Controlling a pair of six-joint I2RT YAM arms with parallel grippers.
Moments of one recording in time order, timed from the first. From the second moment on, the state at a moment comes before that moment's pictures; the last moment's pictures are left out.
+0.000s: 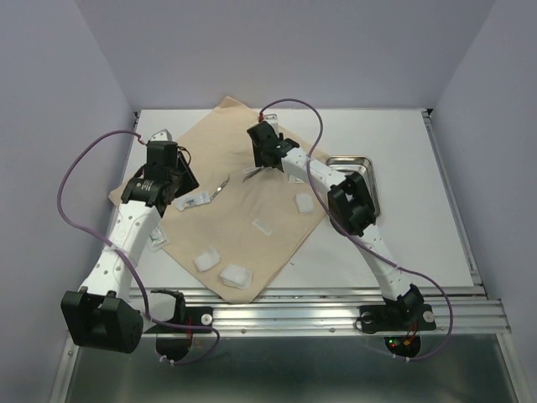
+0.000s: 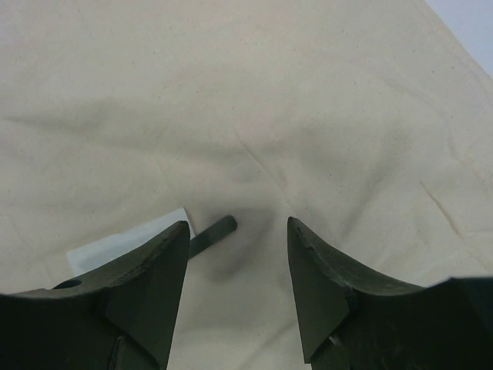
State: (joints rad) left arm -0.17 1.16 1.09 -0.68 -0.13 -0.53; right arm 0.68 2.54 2.29 -0.56 0.47 0.37
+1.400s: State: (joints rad) left arm -0.17 1.11 1.08 -0.69 -0.12 -0.53; right arm 0.76 2.42 2.05 -0.47 0.38 0.18
